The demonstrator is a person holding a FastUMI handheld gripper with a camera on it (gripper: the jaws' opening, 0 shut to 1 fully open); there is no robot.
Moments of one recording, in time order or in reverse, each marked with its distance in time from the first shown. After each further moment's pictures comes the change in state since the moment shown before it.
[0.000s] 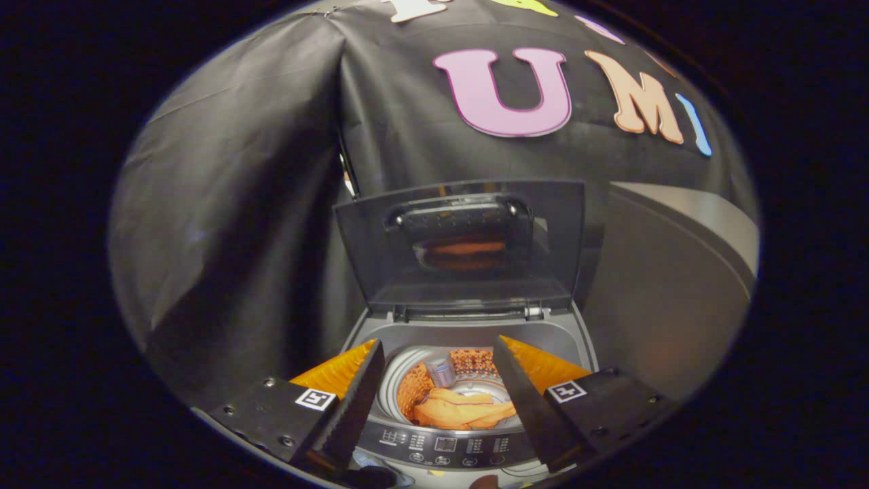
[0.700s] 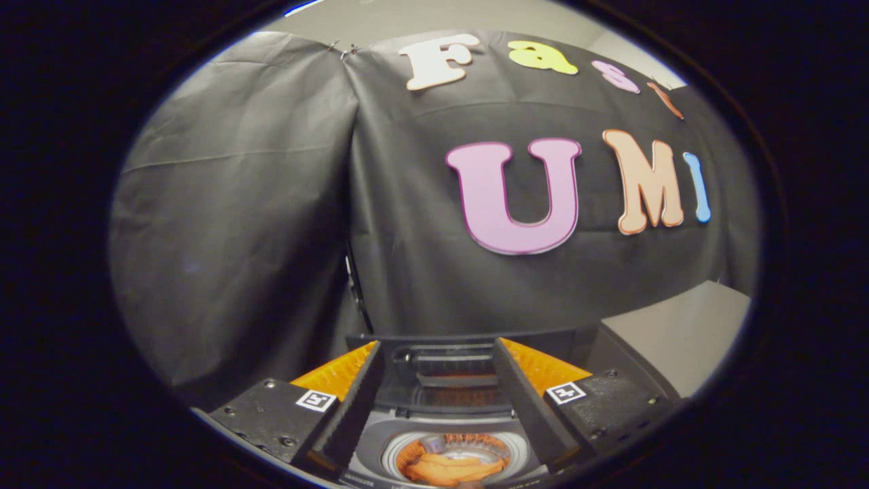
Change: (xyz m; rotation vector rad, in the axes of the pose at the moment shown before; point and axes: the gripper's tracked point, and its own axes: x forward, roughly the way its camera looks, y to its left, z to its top) arm -0.002 0.002 0.181 -0.016 -0.372 -0.054
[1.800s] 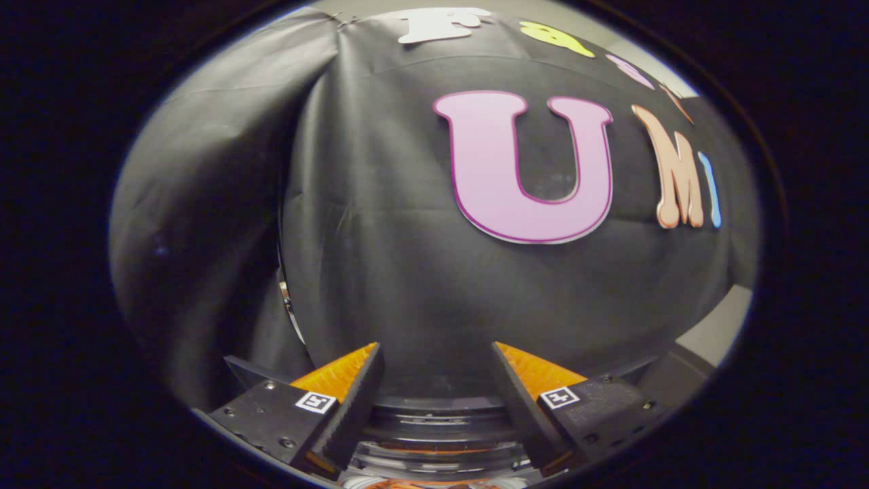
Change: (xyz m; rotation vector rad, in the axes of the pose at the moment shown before) arm 0.163 -0.024 -0.072 -0.064 0.038 -0.096
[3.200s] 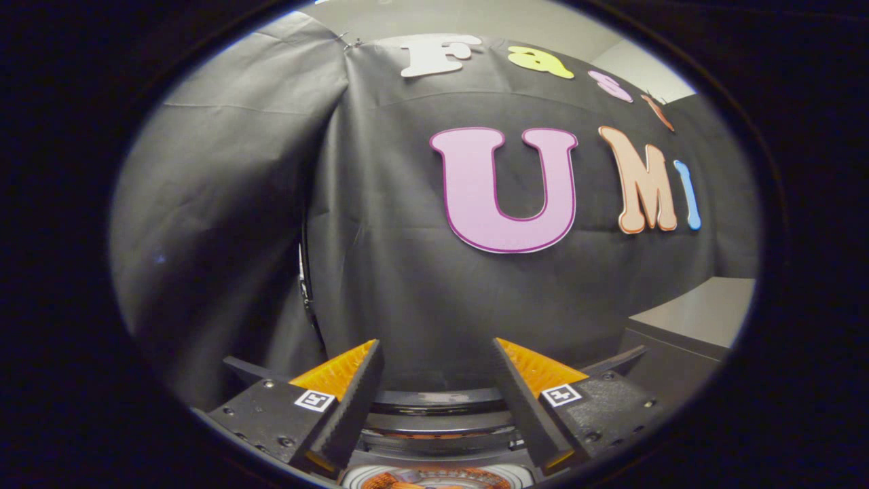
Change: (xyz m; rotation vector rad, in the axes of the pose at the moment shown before) arm -0.070 -0.008 -0.005 -0.020 -0.119 -0.040
